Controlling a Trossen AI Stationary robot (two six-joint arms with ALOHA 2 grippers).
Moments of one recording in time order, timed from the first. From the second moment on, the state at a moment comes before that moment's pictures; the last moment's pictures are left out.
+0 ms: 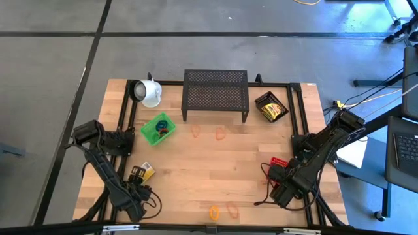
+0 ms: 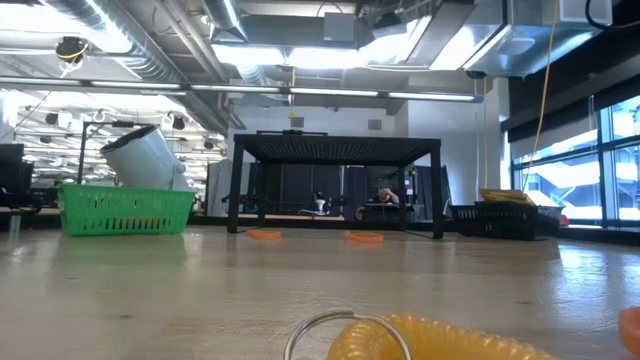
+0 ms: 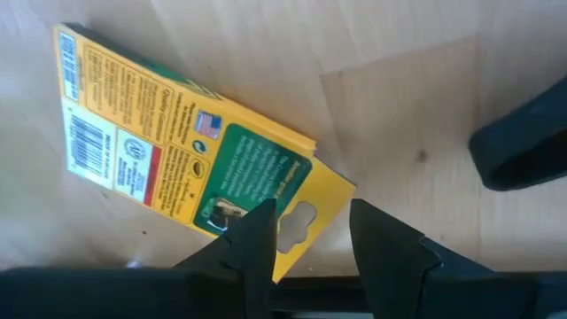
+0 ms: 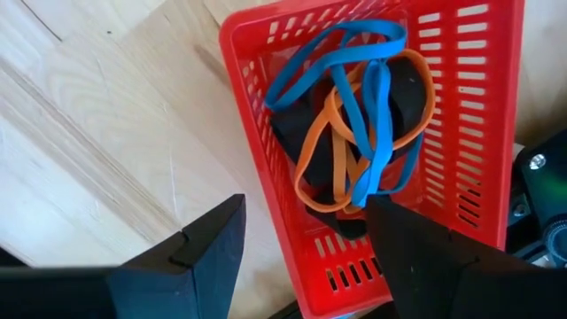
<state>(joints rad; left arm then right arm) -1.05 1.78 1.04 -1.13 0.02 -0.76 0.89 1.57 1.06 -1.19 -0.02 1.48</state>
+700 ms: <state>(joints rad) -1.05 1.89 1.05 -1.14 -0.04 -0.77 0.89 1.57 1.06 -1.18 -0.01 1.48</state>
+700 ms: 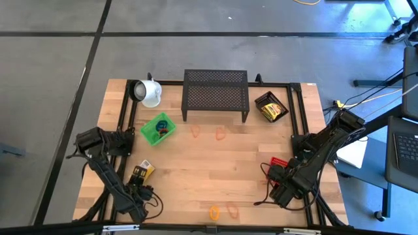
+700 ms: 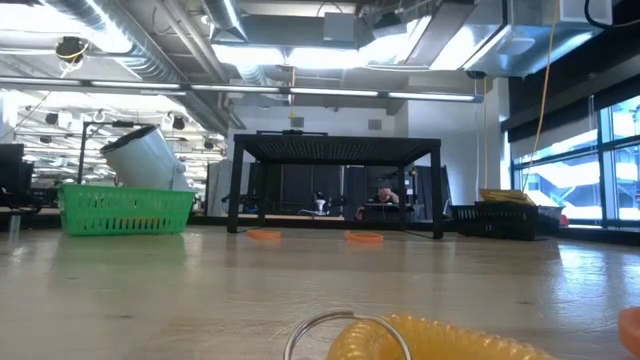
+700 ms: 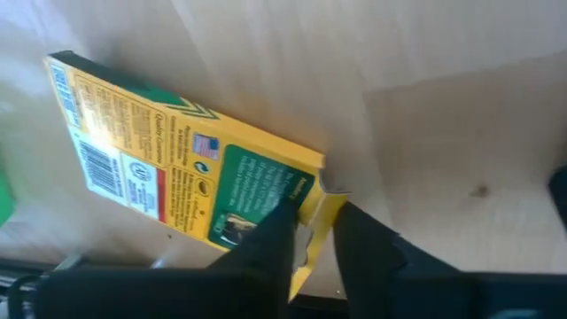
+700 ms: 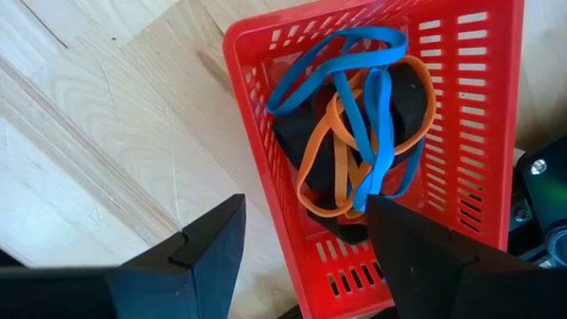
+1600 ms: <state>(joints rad) -0.88 1.89 1.40 -1.24 -0.51 -0.63 0.89 1.57 1.27 -1.03 0.55 1.21</state>
